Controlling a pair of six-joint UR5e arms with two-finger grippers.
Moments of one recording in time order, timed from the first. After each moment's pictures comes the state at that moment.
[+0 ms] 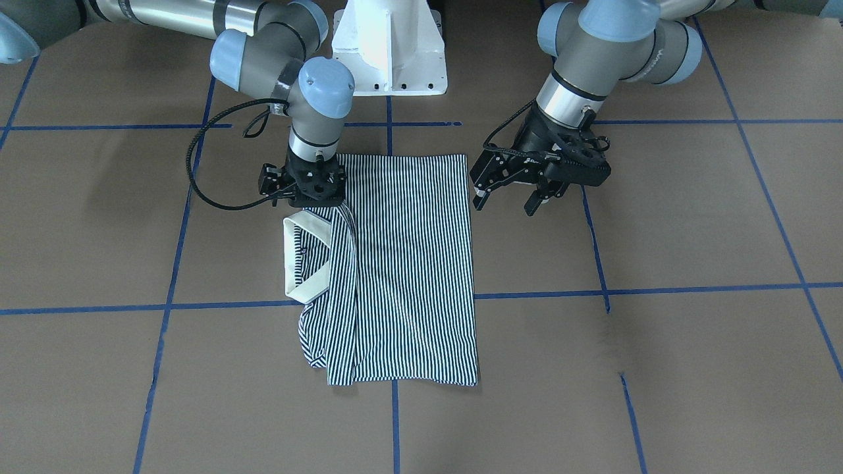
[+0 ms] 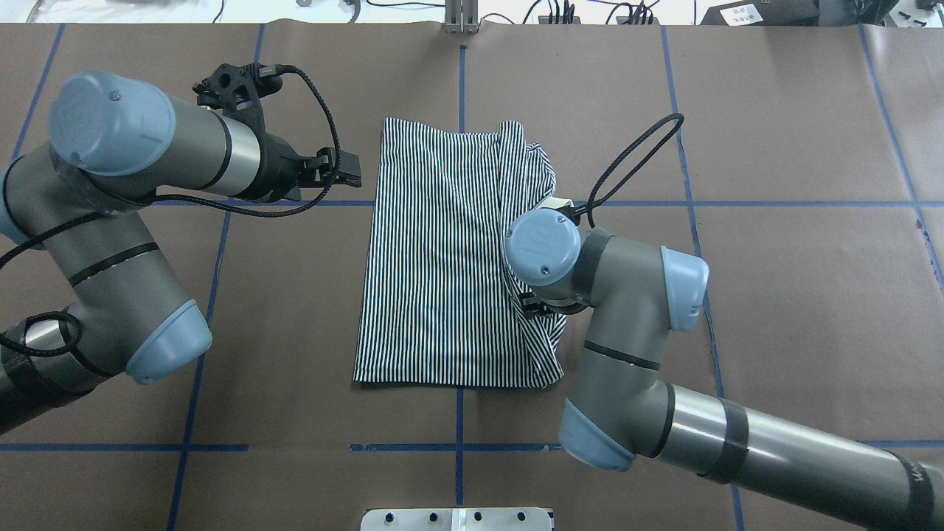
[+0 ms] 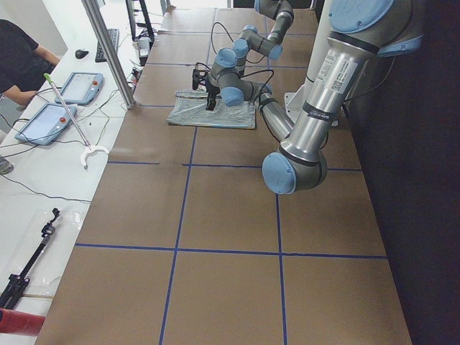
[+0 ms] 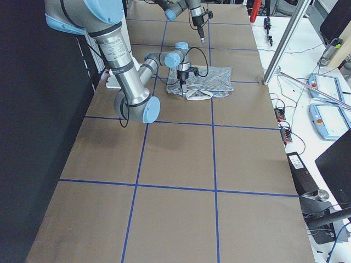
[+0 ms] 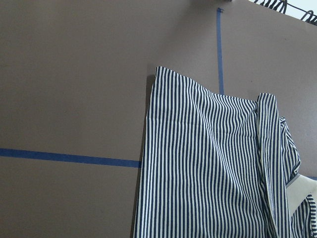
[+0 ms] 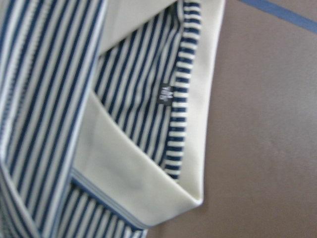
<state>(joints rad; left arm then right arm) -0.72 -2.04 -1.84 -1.96 -1.88 -1.31 0.46 -0.97 1.70 -1.87 1.70 0.98</state>
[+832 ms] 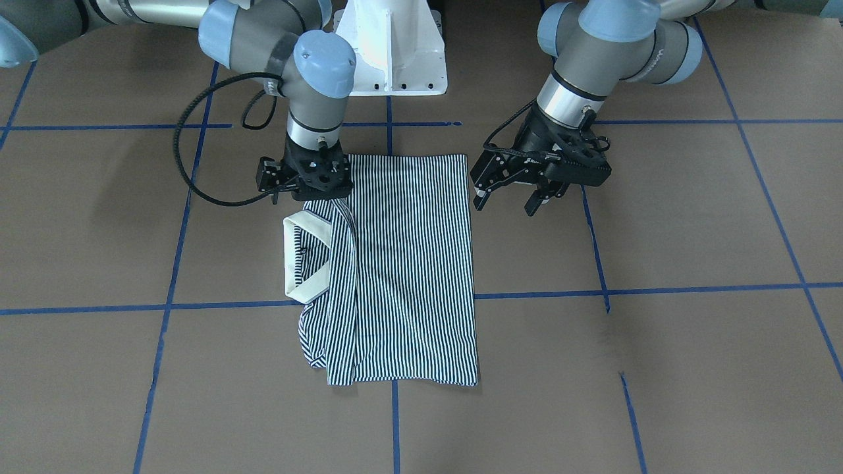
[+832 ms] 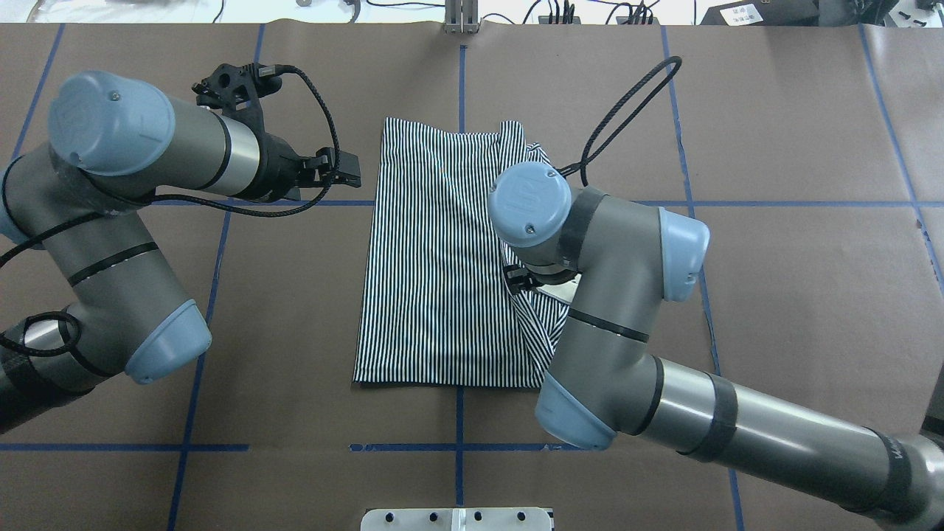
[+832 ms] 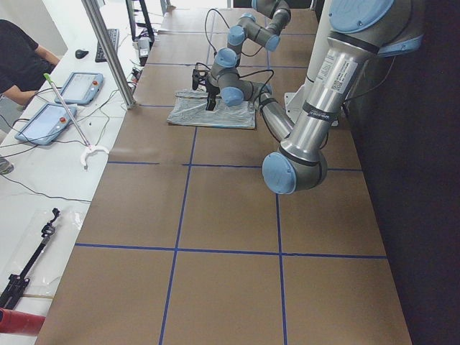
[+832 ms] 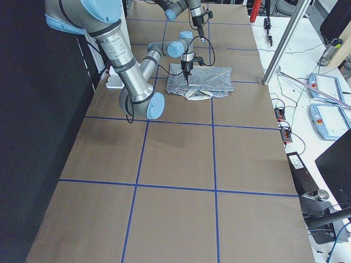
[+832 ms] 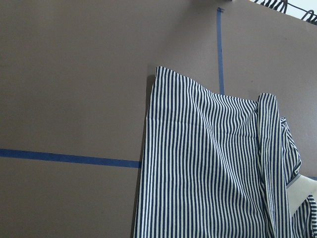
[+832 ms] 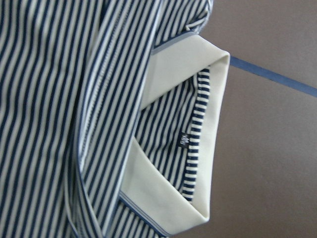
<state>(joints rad) -0.72 -2.04 -1.85 -1.96 -1.88 -1.30 0.49 -0.83 1.66 -1.91 1.70 0.92</state>
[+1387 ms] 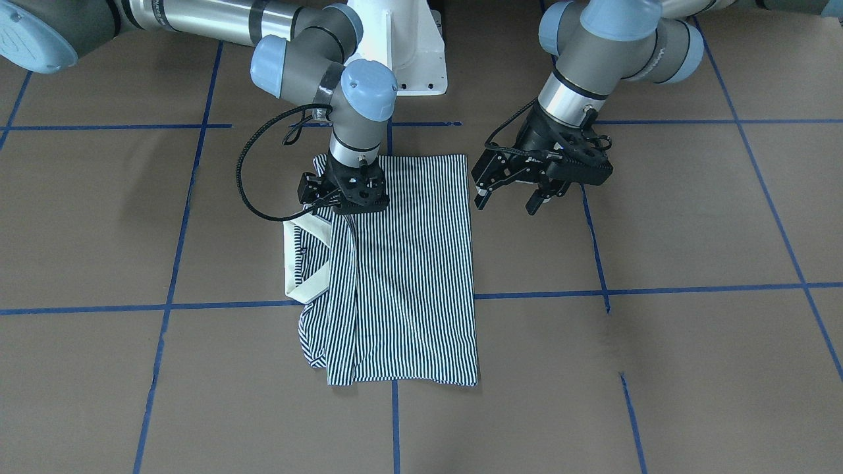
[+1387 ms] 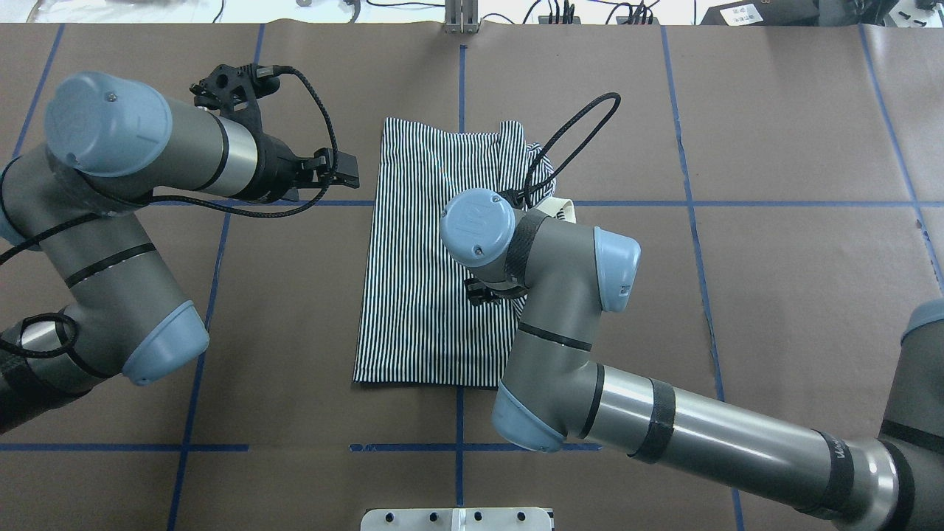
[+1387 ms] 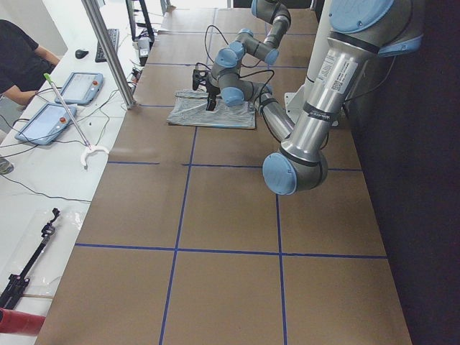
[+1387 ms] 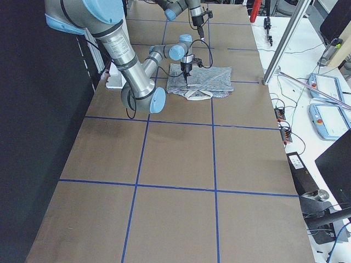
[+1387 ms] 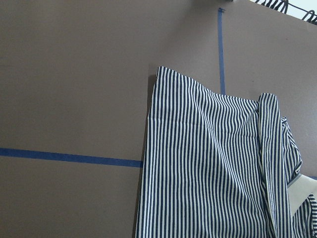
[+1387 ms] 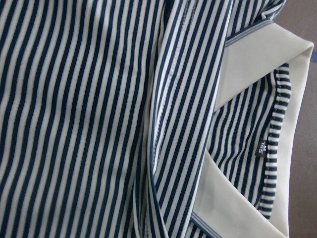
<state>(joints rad) -0.72 -2.03 -1.85 -1.96 -1.88 -1.30 0.45 -0.78 1.52 -1.81 1.70 0.98</state>
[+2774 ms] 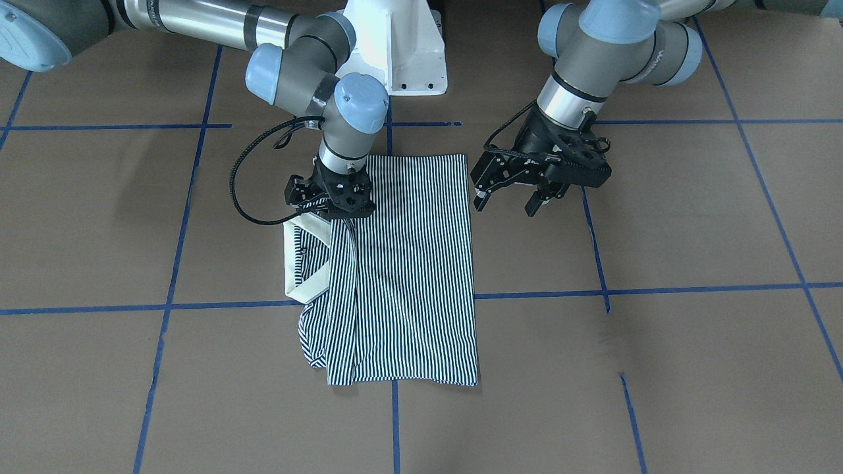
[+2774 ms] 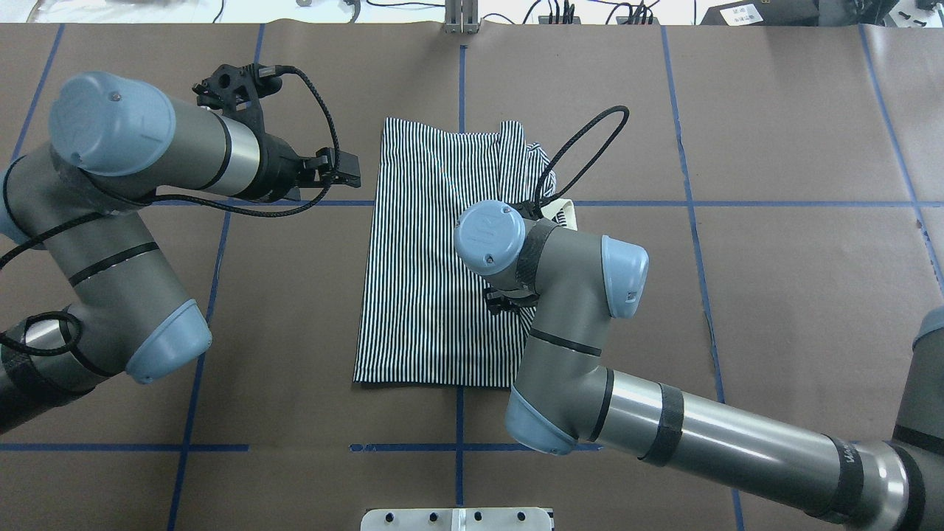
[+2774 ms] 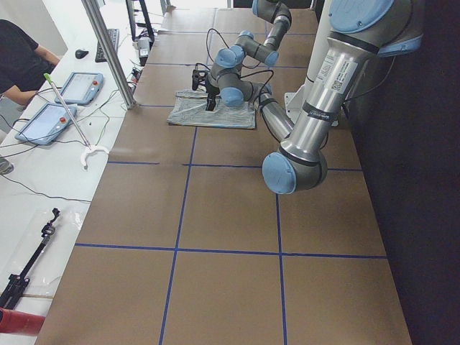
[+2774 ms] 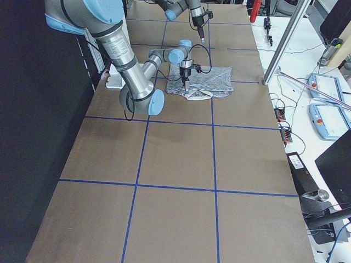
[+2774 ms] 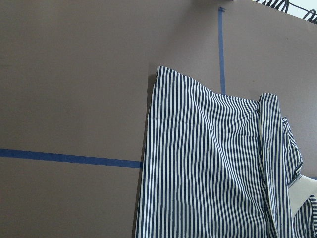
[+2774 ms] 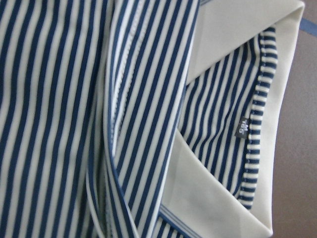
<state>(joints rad) -0.72 -2.04 -1.84 -1.96 -1.88 -1.30 0.45 -0.81 1.51 -1.85 1.70 0.98</state>
